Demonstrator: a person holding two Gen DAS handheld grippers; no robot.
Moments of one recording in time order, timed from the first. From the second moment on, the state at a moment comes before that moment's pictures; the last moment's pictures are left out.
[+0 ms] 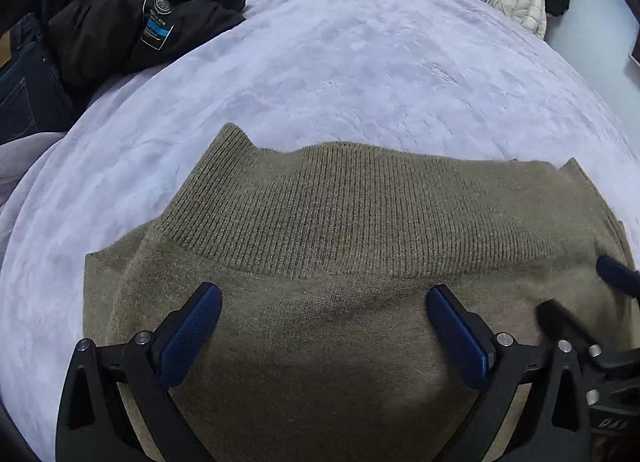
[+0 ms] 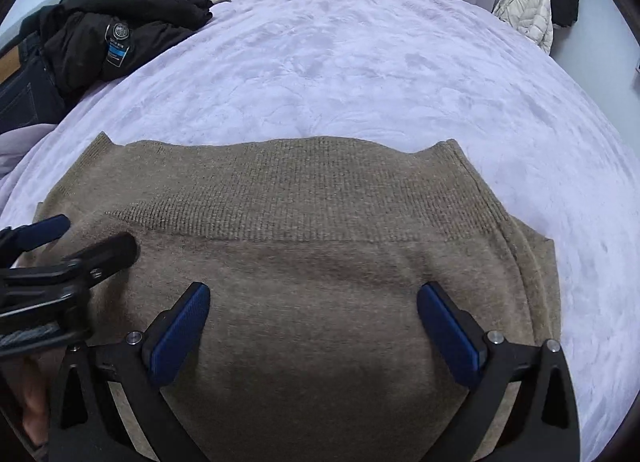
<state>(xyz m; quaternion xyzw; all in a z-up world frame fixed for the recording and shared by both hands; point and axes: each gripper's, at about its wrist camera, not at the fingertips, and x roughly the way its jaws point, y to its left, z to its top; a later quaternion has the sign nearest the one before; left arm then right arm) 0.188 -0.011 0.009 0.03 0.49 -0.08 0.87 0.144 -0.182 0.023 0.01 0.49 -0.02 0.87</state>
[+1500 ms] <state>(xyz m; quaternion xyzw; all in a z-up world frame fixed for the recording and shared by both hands) 0.081 0.187 0.002 -0.23 0.48 -0.11 0.84 -0.012 -0.228 0.018 -0.04 0.41 0.05 0.91</state>
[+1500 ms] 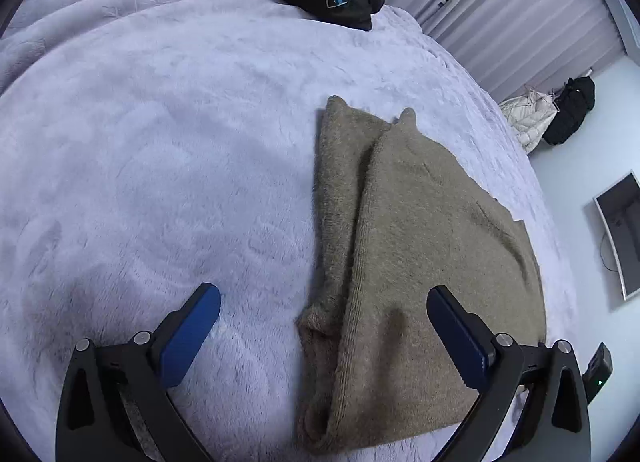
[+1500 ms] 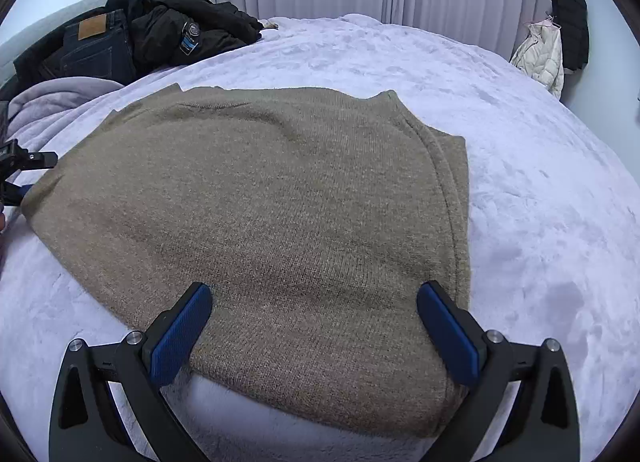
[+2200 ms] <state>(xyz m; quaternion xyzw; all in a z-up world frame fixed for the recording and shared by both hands) 0.119 0.129 -0.015 -0.17 0.46 -0.23 0.84 0.007 -0.202 0.079 0.03 0.40 0.08 0.91</state>
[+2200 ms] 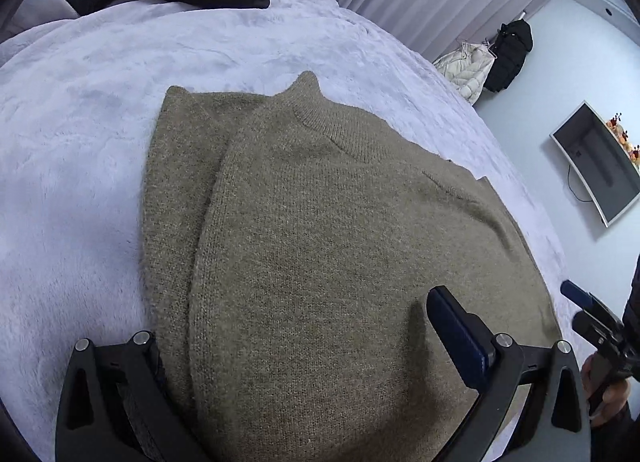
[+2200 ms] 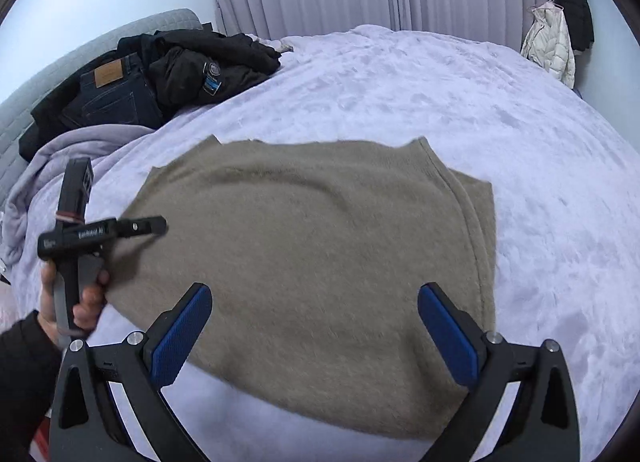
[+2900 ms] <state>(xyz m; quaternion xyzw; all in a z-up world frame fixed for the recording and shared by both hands) 0.141 0.125 0.001 -0.19 0.52 -0.18 0.81 0.057 -0.186 0.017 -0.01 0.43 0.01 0.90</state>
